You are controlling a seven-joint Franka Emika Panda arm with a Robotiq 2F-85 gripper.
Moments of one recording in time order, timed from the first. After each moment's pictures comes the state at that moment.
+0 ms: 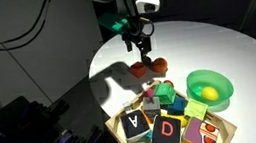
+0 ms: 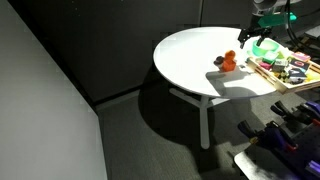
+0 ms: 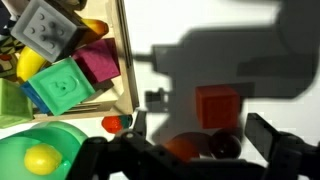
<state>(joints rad) -0.14 0.35 -0.13 -2.08 0.02 2.40 0.08</state>
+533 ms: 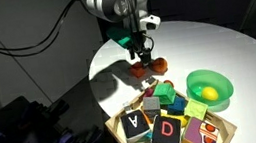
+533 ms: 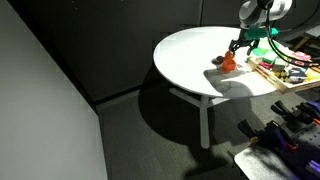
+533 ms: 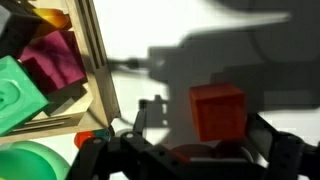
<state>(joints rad) -0.12 0.54 -0.12 -1.96 0.06 2.45 0.14</state>
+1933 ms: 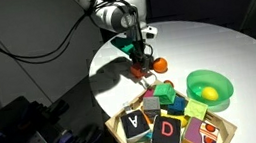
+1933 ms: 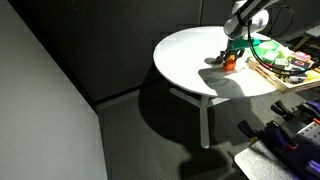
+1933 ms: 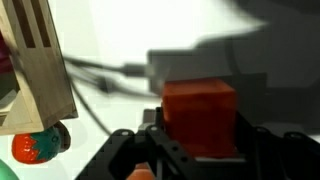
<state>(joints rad) -0.06 0.75 -0.13 -1.78 0.06 2.44 0.18</state>
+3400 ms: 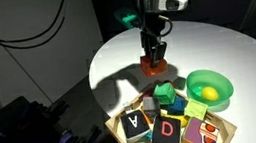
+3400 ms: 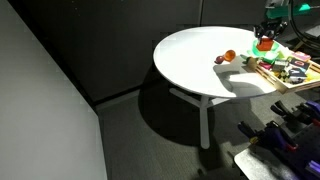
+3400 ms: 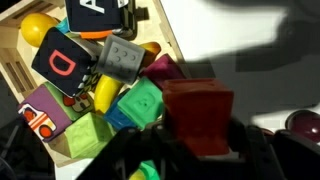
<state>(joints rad) -0.15 0.39 -0.27 -1.95 0.00 2.19 0.27</state>
